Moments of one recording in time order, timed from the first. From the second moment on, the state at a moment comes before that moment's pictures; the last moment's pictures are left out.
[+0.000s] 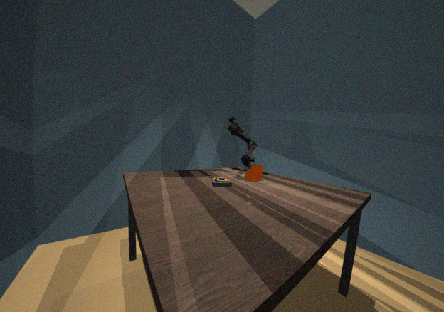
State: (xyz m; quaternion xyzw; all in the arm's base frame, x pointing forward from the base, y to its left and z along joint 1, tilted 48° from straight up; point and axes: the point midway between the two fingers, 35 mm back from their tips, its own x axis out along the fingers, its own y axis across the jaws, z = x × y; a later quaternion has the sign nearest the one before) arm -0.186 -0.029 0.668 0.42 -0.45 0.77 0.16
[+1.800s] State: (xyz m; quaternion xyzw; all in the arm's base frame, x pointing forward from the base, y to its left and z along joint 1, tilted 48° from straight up) arm 0.470 0.111 0.224 0.39 0.22 -0.20 0.87
